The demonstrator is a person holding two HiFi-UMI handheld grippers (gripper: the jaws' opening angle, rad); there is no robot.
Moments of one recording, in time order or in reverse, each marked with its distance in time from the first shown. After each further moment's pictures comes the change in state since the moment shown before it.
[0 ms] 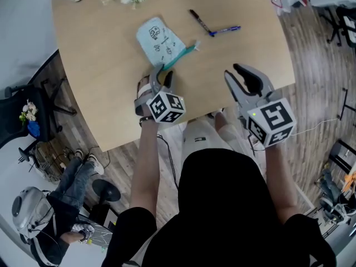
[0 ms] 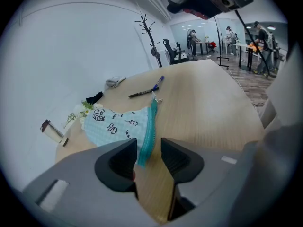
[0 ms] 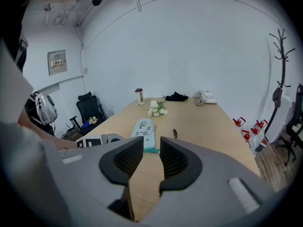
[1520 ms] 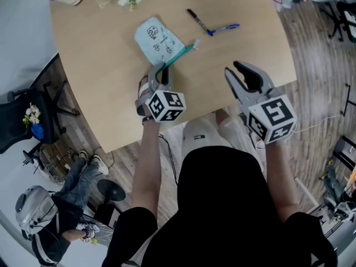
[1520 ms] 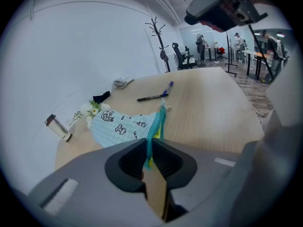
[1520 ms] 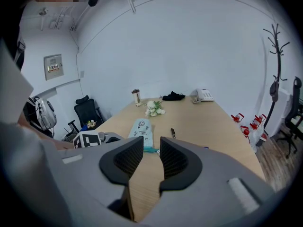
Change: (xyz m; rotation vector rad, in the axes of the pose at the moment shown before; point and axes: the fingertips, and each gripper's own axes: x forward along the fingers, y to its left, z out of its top) left arm -0.004 0.017 0.012 -0.096 -0.026 0.043; right arm 0.002 -0.009 -0.005 0.049 -0.012 -0.010
